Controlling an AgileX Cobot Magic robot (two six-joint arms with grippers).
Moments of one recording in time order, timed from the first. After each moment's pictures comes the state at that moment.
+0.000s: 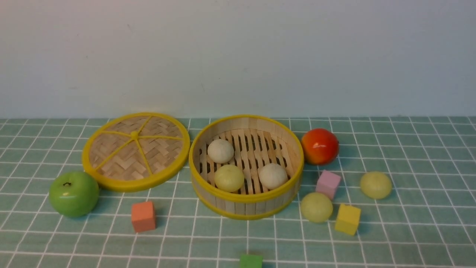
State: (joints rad) right arm 0.06 -0.01 0.03 0.08 0.16 -0.03; left arm -0.04 -0.01 0.03 0.21 0.39 -0.44
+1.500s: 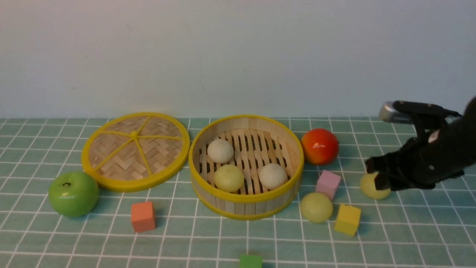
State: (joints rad) right arm 0.13 1.67 -1.09 0.24 0.60 0.03; left arm -0.04 -0.01 0.03 0.21 0.39 -0.44
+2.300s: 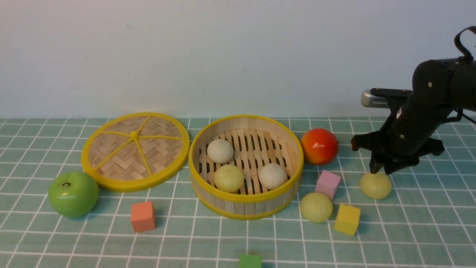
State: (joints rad) right arm 0.13 1.95 -1.44 0.06 0.83 0.23; left arm -0.04 -0.01 0.03 0.21 0.39 -0.44
